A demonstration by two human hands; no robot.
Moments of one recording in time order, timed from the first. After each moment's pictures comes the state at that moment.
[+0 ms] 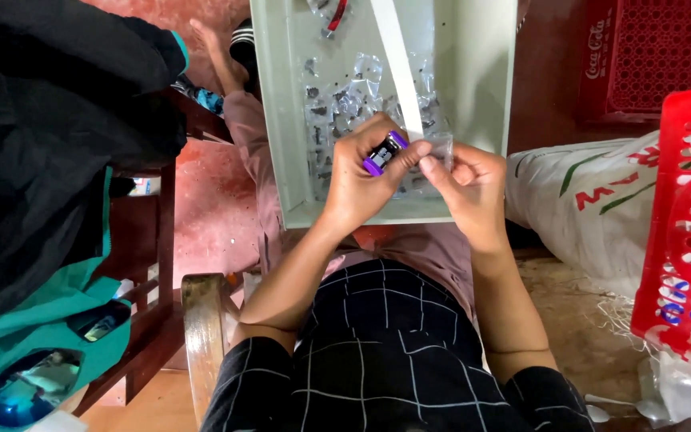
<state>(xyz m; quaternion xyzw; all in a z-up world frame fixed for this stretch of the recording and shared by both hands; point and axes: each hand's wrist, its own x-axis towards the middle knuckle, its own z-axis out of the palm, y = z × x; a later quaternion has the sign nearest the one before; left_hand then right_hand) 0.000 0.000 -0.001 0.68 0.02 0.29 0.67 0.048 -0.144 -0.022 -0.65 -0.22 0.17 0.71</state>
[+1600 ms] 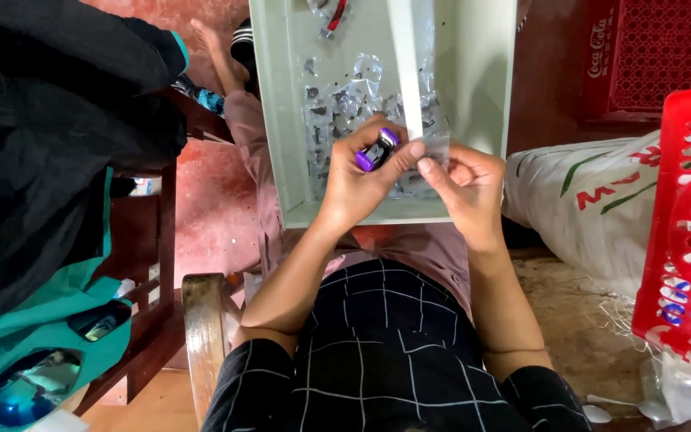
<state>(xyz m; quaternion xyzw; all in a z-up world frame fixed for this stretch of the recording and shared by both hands) -0.003 0.003 -0.009 0.66 0.04 0.25 0.71 0.043 -0.137 -0.009 -0.64 -0.21 0.14 0.72</state>
